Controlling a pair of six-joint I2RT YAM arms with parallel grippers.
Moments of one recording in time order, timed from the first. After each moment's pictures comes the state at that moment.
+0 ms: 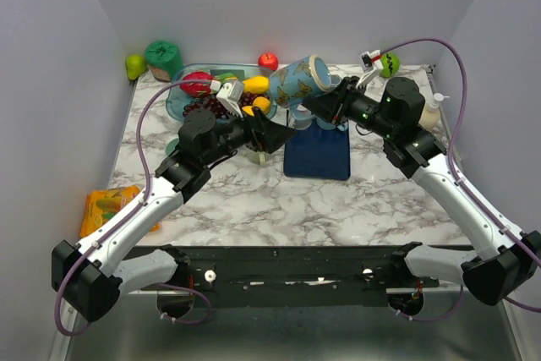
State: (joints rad) left arm -0.62 1.06 0.93 0.11 0.33 -0.65; right arm 0.50 1.19 1.20 -0.07 -0.35 0.54
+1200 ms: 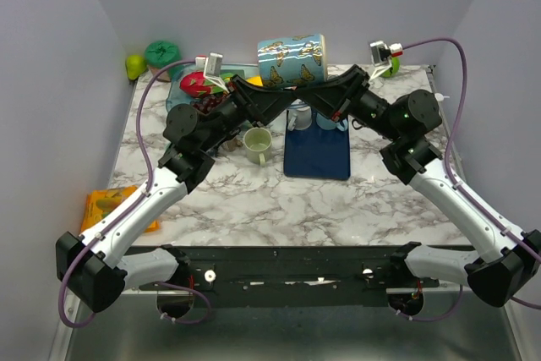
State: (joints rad) left arm -0.62 1.15 1.06 0.55 0.37 -0.98; right arm 0.59 1.17 1.17 0.45 -0.52 0.84
